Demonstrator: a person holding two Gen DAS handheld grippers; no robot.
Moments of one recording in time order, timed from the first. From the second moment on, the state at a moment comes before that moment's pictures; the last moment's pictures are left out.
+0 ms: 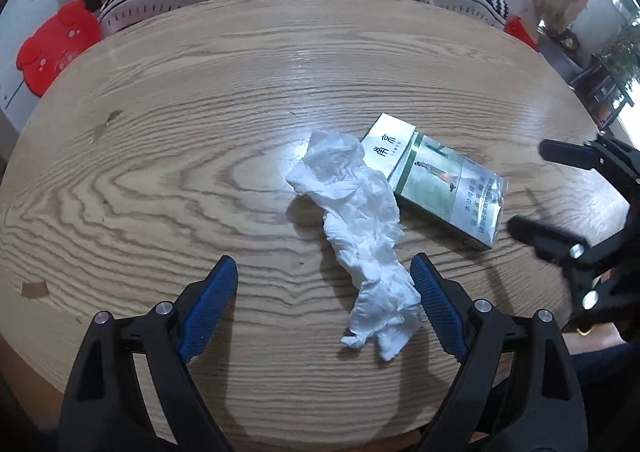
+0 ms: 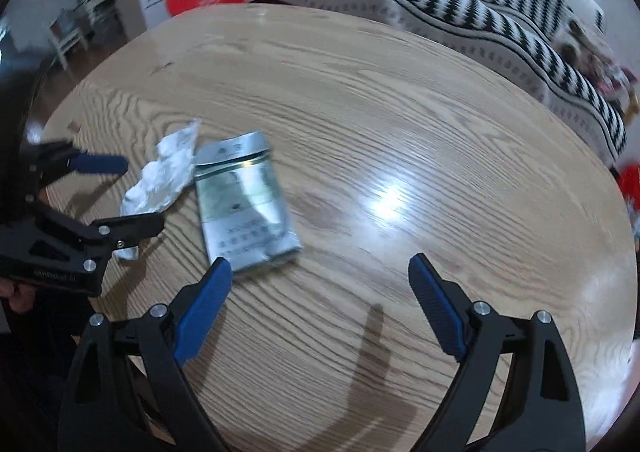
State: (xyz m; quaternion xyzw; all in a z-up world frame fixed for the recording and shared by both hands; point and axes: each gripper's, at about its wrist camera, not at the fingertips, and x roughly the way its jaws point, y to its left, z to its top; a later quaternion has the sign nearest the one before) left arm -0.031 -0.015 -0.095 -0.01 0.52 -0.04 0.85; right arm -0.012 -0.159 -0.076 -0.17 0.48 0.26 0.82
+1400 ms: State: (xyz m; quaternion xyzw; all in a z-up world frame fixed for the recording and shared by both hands) left arm 0.006 -0.092 -0.020 0.07 0.47 -0.13 0.87; right arm -0.006 -0.296 -0.028 -0.02 0.47 0.14 0.87
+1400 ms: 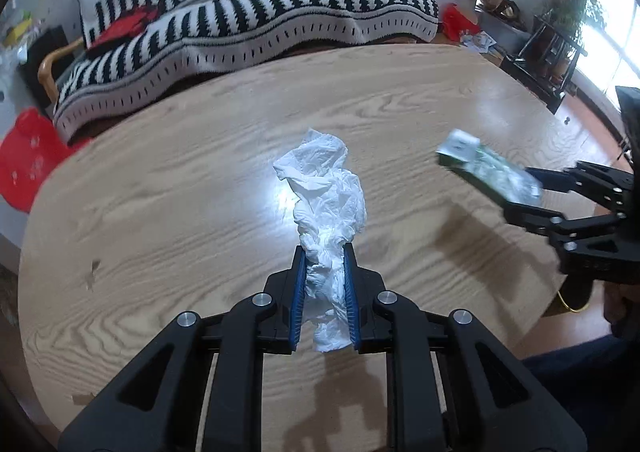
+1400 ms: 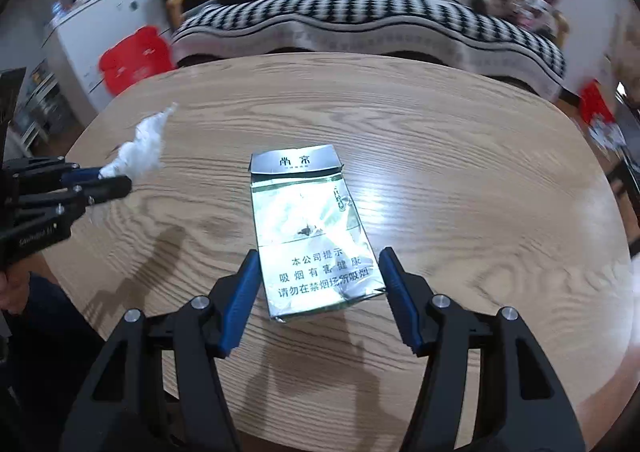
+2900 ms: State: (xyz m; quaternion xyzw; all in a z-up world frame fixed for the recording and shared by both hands) left arm -0.121 -0.555 -0.115 0.12 0.49 -0.52 0.69; right arm -0.252 -0.723 -0.083 0.27 0.47 -0.27 0.79
